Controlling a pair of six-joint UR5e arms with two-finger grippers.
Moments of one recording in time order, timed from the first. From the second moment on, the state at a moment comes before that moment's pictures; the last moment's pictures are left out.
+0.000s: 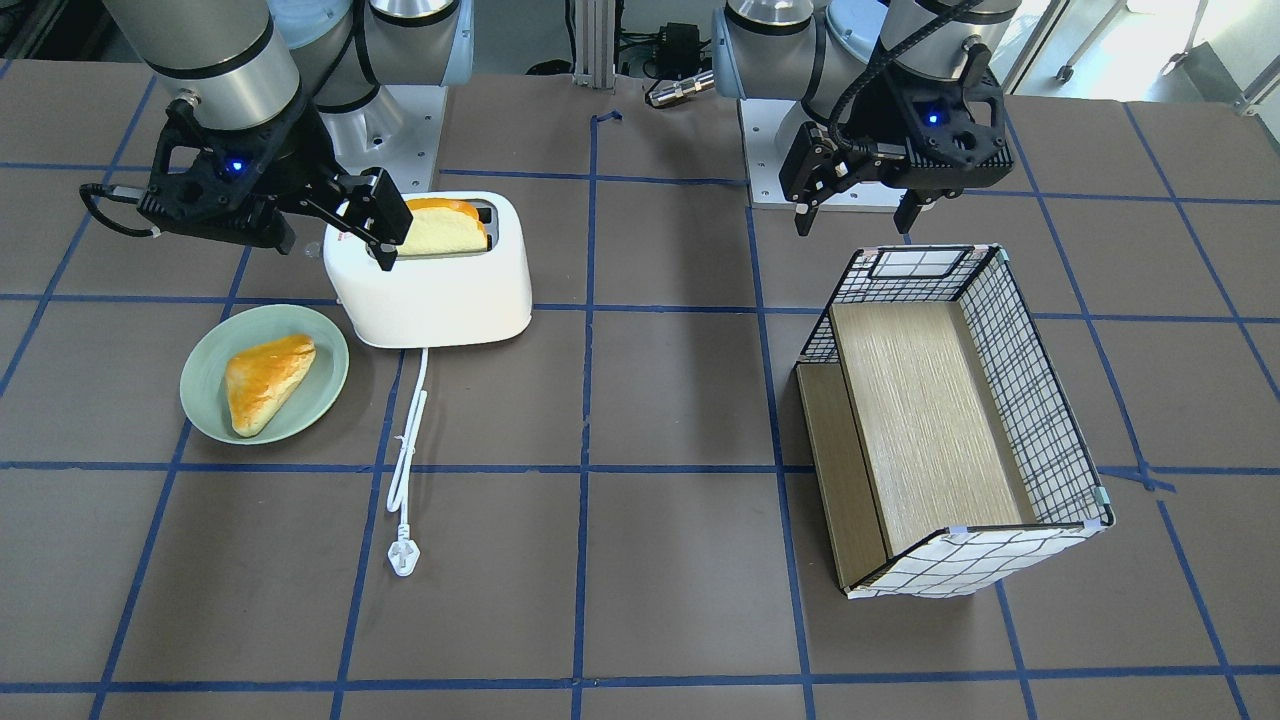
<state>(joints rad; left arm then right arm) -1.58 -1.46 -1.67 -1.53 1.56 -0.10 1.61 -1.57 1.58 -1.57 -1.53 0.23</state>
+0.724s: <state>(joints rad) -1.58 -1.46 -1.67 -1.53 1.56 -0.10 1.61 -1.58 1.58 -1.56 -1.53 0.24</state>
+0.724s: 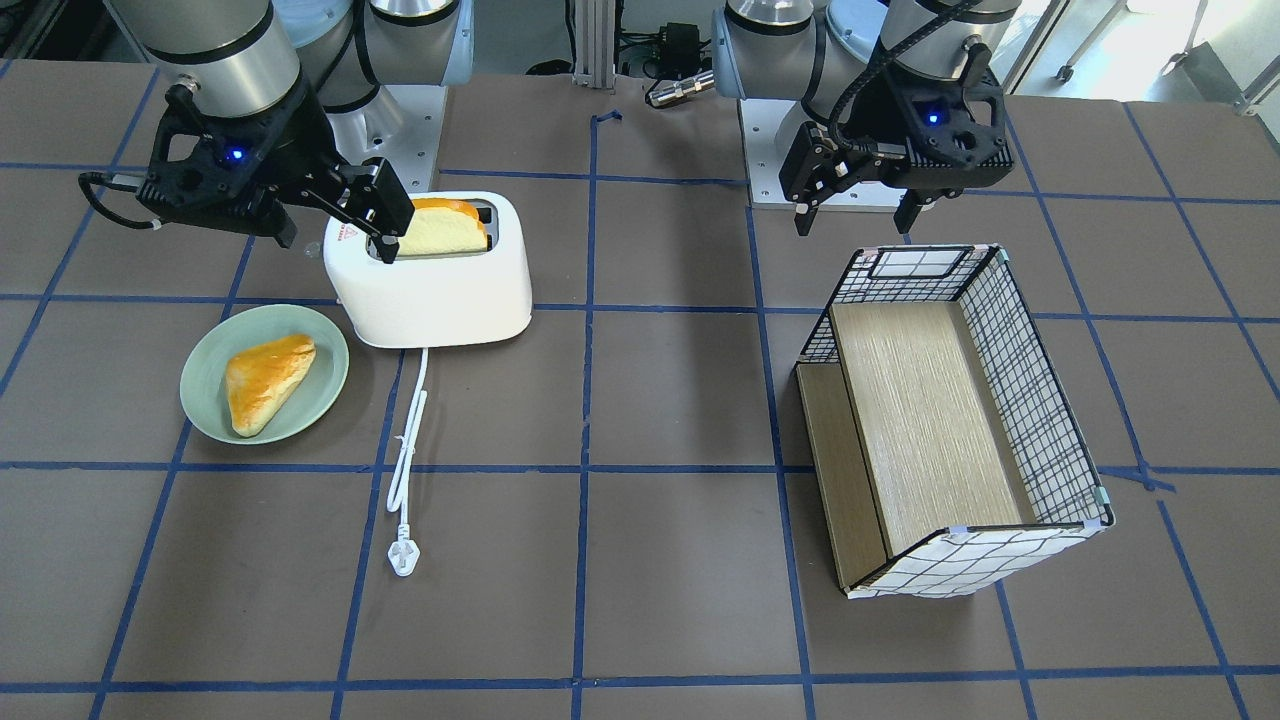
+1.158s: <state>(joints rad) -1.58 -1.46 -1.67 -1.53 1.56 -0.10 1.60 -1.57 1.59 -1.57 -1.53 0.24</state>
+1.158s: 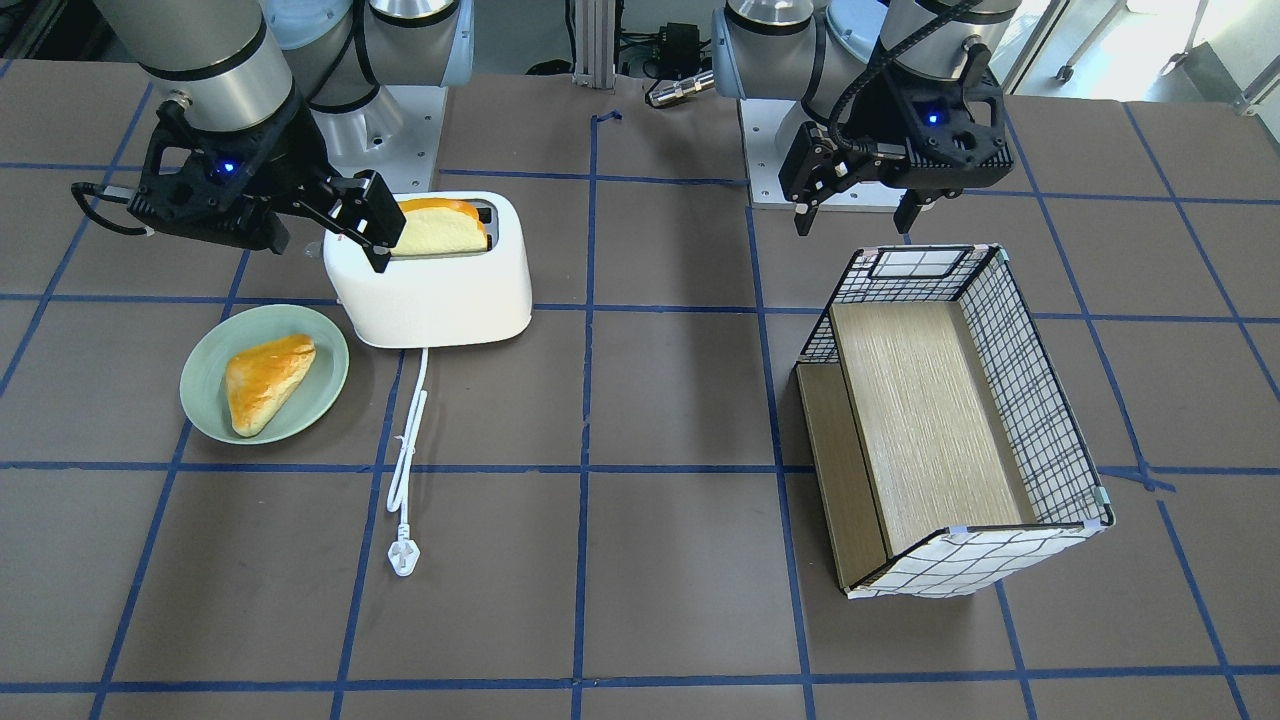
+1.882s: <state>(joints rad) -1.58 -1.46 -1.67 -1.53 1.56 -0.10 1.45 -1.57 1.62 -1.56 -1.51 0.04</state>
